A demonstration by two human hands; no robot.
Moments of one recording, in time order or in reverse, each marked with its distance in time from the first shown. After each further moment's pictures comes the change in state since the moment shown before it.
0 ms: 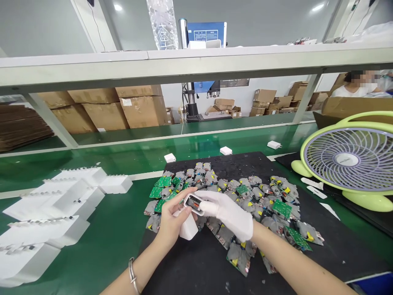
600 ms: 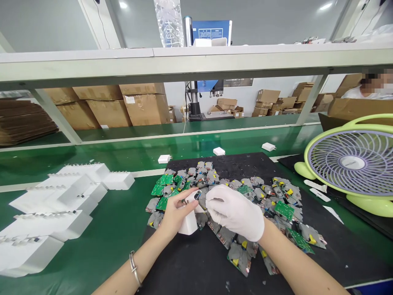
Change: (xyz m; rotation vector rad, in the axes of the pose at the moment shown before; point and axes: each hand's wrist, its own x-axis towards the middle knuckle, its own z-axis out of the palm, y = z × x) left_hand 0.010 0.003 0.000 0.129 0.107 -0.171; right_hand -0.003 0.002 -0.021 -1.325 0.110 -0.898
